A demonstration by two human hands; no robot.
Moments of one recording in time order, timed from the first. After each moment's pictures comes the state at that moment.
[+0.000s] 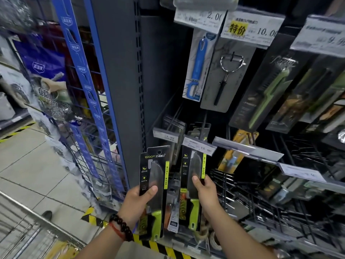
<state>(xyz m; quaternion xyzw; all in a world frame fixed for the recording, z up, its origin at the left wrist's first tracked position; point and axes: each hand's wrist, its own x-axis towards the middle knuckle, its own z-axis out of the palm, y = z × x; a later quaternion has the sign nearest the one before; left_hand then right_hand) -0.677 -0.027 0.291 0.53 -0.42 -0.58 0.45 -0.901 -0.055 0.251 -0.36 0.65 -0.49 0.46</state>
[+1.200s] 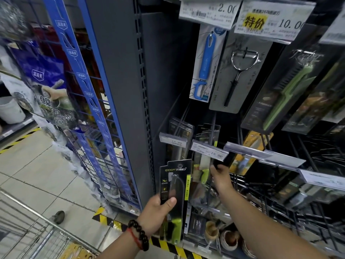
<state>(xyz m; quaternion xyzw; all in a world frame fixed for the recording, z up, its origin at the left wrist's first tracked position) -0.691 -0.036 0.286 0.52 -0.51 -0.61 0.32 -0.931 -0.125 0.256 -0.31 0.72 -0.45 0.42</state>
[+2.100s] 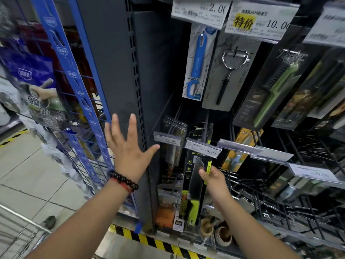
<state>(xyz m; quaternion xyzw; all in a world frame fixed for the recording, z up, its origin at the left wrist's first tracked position) -0.668 -0.121 0.377 0.60 -0.66 0.01 0.45 -0.912 -0.078 0.289 -0.38 0.63 -0.49 0.47</state>
